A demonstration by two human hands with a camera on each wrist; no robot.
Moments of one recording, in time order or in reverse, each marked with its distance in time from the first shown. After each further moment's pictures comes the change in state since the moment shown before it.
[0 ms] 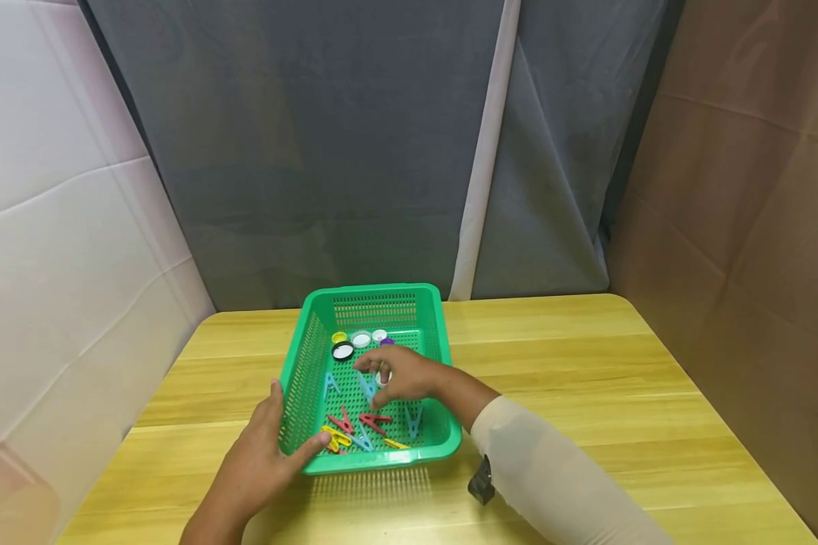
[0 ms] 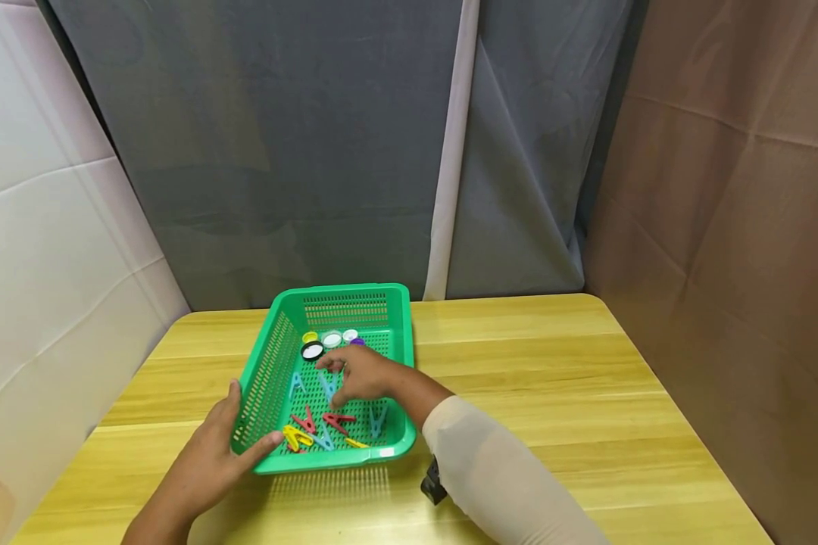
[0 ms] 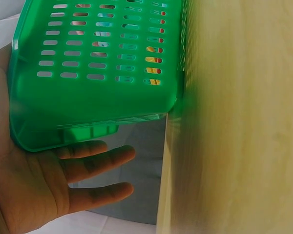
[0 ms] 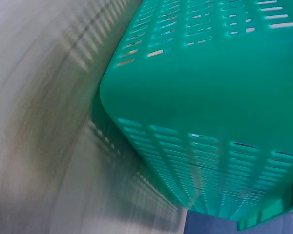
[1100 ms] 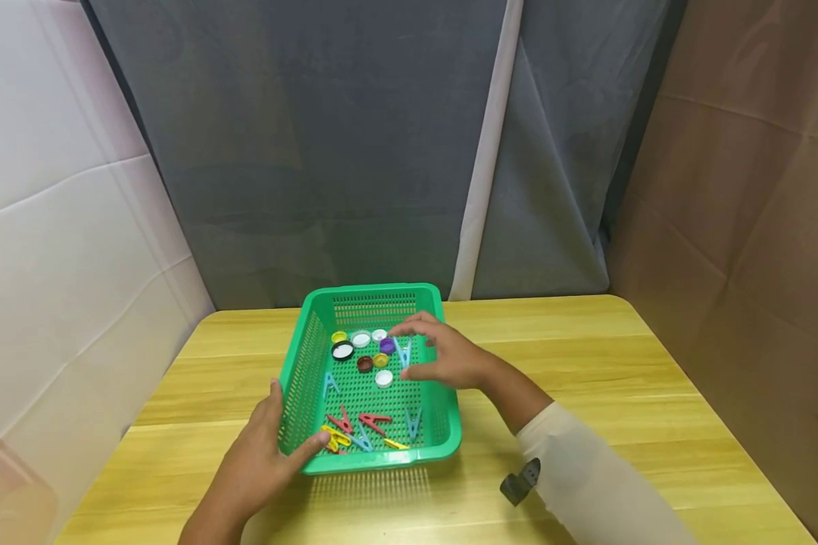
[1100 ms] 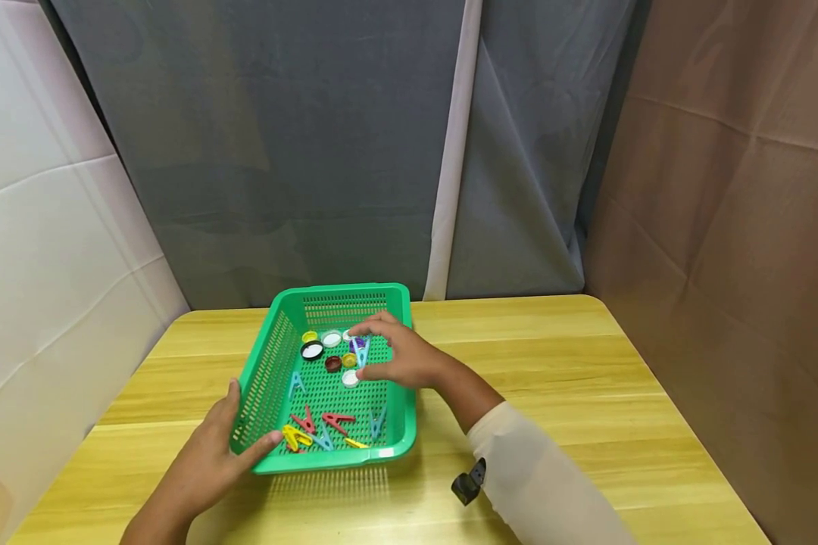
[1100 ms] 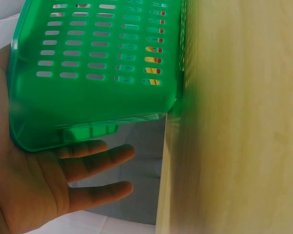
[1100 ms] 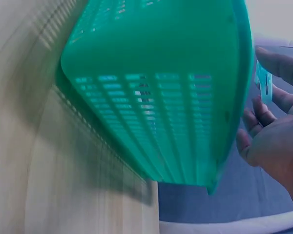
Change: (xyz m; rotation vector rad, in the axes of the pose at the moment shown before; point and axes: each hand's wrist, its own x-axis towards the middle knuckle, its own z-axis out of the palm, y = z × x) left_hand 0.000 0.002 0.000 -0.012 -0.001 -0.009; right_hand -0.053 0.005 -0.043 0.067 0.204 -0.115
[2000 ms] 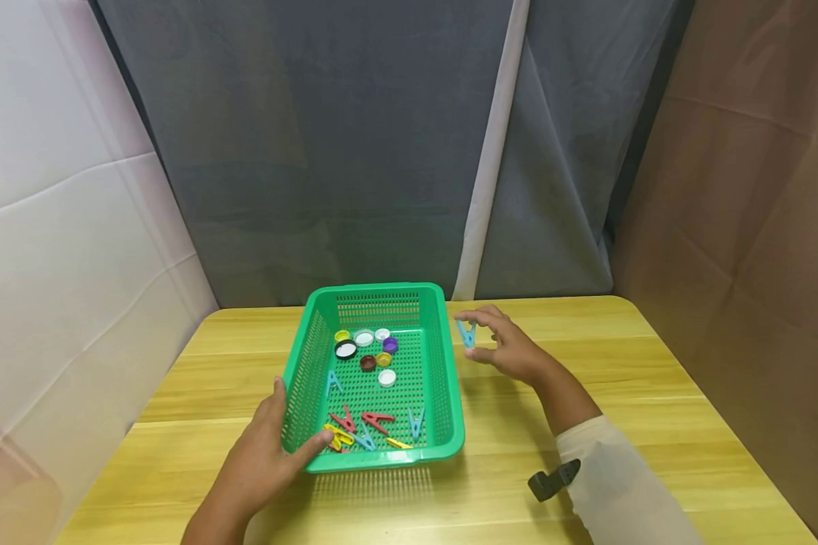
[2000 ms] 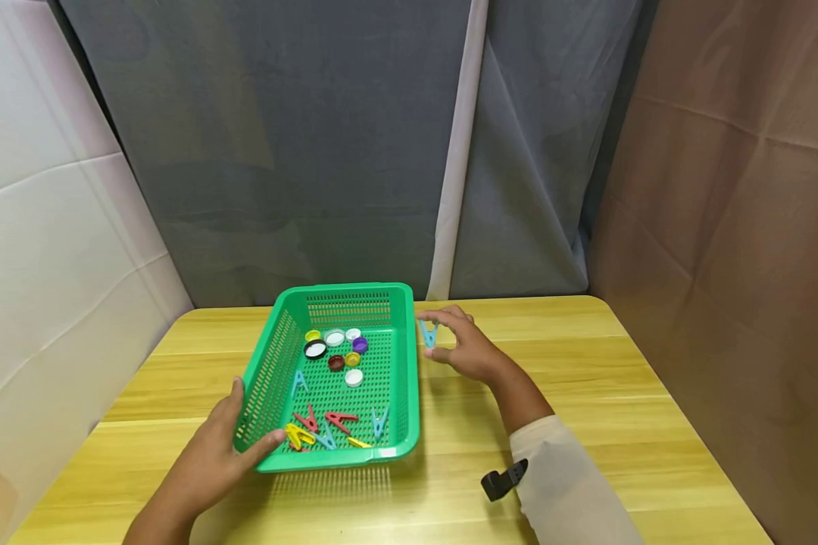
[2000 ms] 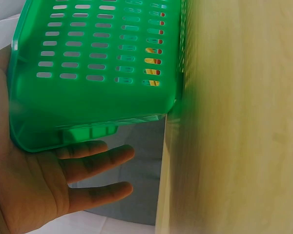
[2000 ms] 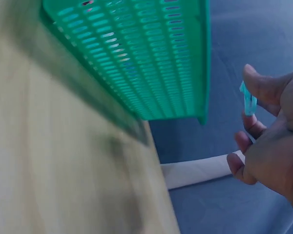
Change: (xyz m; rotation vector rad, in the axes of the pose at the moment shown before) left_hand 0.000 0.000 0.000 -0.011 -0.003 -0.007; right_hand -0.046 0.047 -0.046 -0.044 0.195 0.132
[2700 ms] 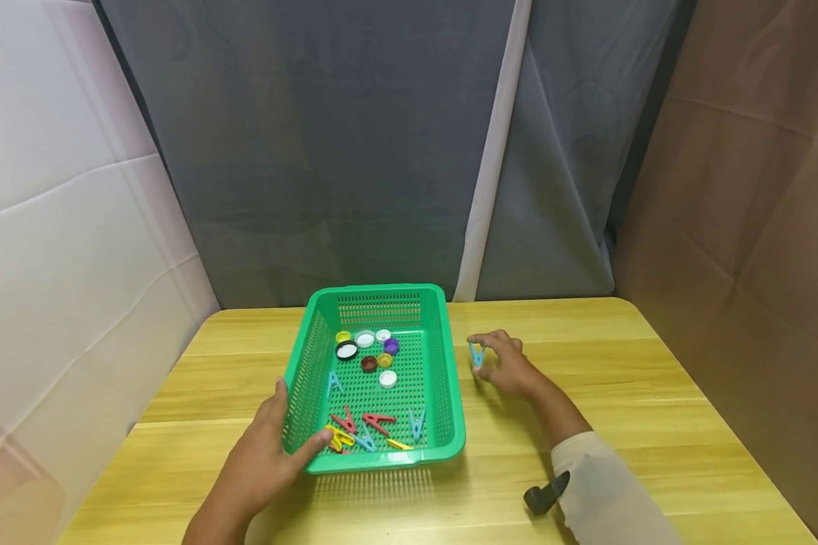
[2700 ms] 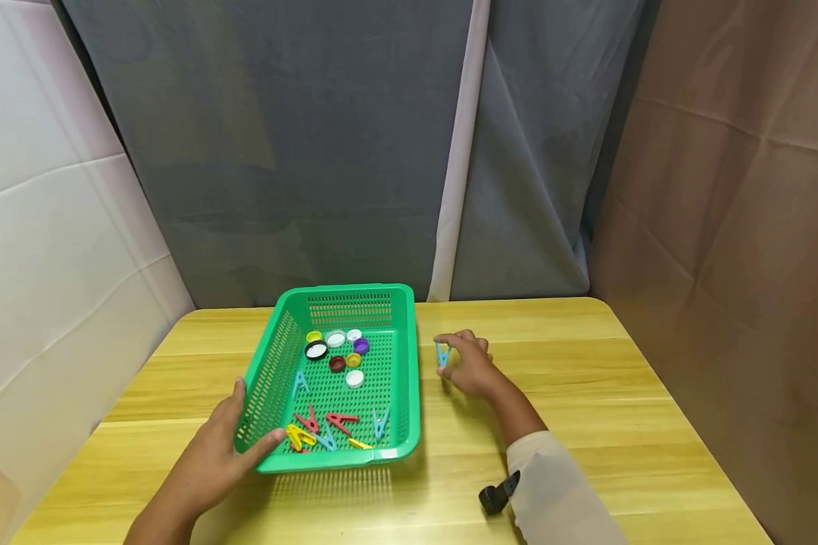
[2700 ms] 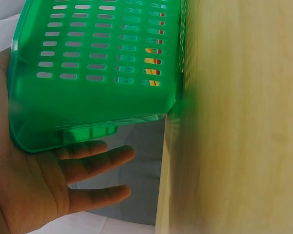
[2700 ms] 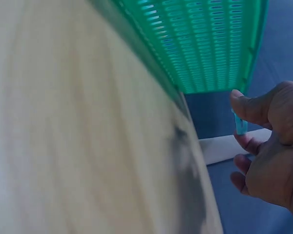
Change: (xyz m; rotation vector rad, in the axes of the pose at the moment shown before) left_hand -0.002 0.000 0.000 0.011 0.010 0.000; right_hand -0.005 0.049 0.026 -0.119 0.045 0.205
